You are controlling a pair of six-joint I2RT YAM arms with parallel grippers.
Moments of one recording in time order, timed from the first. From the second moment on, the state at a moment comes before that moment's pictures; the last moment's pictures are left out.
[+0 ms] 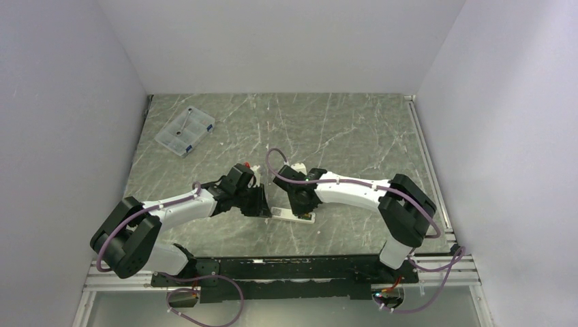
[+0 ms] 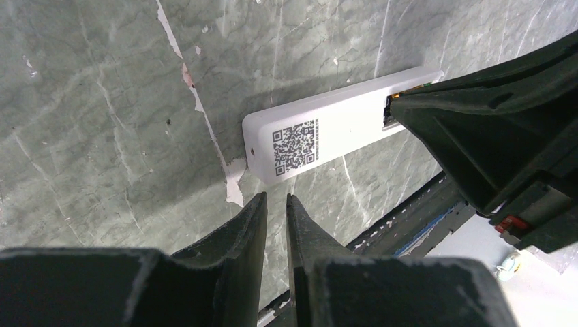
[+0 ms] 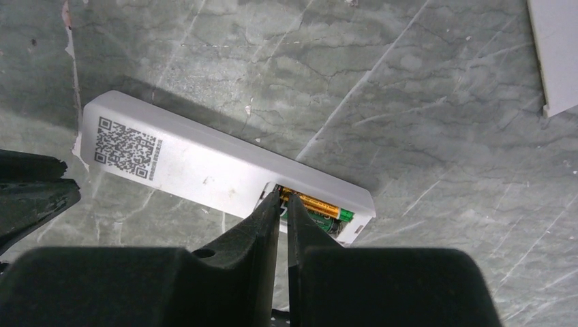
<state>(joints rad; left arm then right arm) -0.68 1.36 0.62 -0.16 0.32 -0.67 0.97 1.69 1.09 -0.69 0.20 0.70</state>
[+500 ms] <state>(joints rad) -0.68 1.36 0.62 -0.17 0.32 -0.67 0.97 1.68 1.06 -0.67 0.20 0.70</state>
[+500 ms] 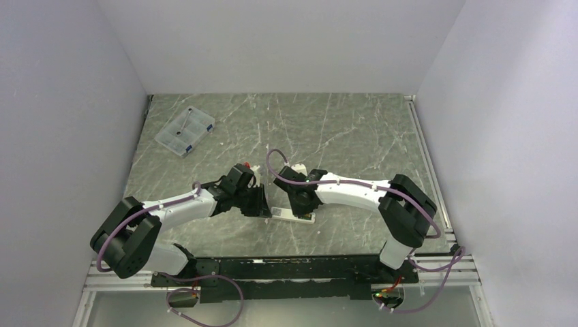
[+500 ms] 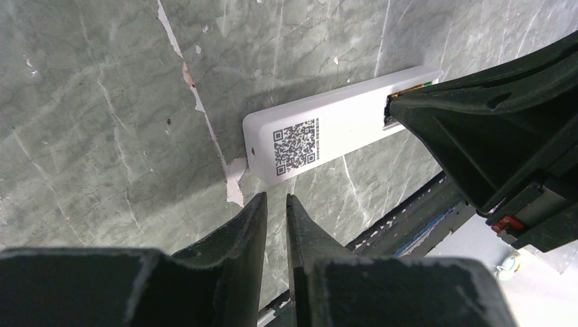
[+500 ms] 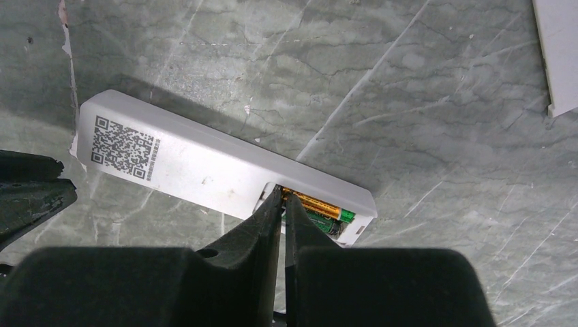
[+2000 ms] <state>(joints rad) -0.68 1.25 0.73 -0.36 0.26 -0.64 0.64 1.49 0.98 -0.65 0.12 0.22</state>
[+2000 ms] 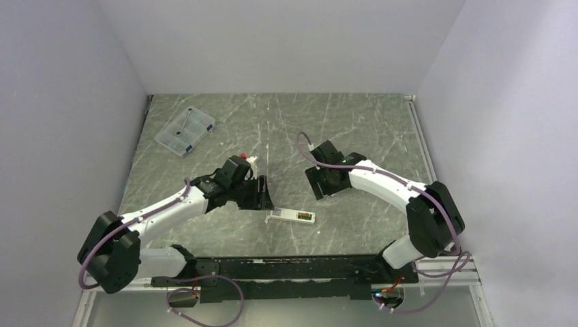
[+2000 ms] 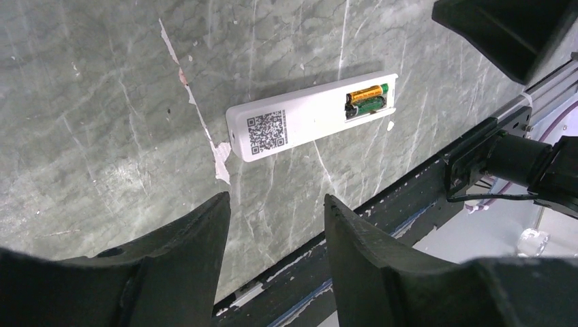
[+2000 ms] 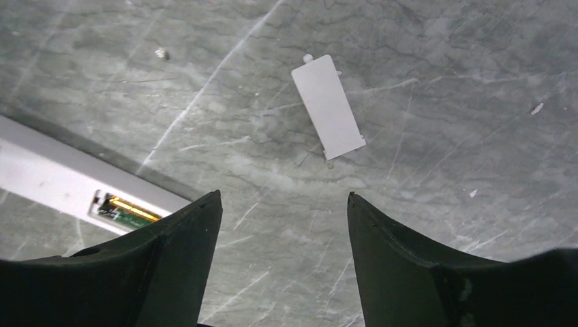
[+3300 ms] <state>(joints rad) -0.68 1.08 0.71 -0.43 0.26 -0.67 0.48 1.74 1.05 -0.62 -0.01 0.21</state>
